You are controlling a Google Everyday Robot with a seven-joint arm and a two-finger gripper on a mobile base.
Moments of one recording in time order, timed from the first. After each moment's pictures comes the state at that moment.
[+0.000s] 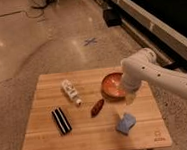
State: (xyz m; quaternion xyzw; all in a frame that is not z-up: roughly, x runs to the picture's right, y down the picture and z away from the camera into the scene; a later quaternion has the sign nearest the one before) arm 0.133 0.103 0.758 -0.27 -0.10 -0.13 0.95
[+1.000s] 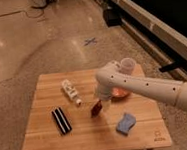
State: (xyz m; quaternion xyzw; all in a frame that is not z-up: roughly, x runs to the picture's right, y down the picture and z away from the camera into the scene) arm 0.018 0.142 0.828 -0.29 -0.19 -0.24 0.91
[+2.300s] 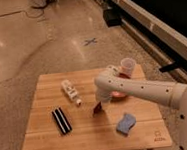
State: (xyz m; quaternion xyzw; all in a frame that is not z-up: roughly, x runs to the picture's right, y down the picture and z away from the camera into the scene) arm 0.041 0.148 0.849 -0.28 -0.16 -0.27 0.91
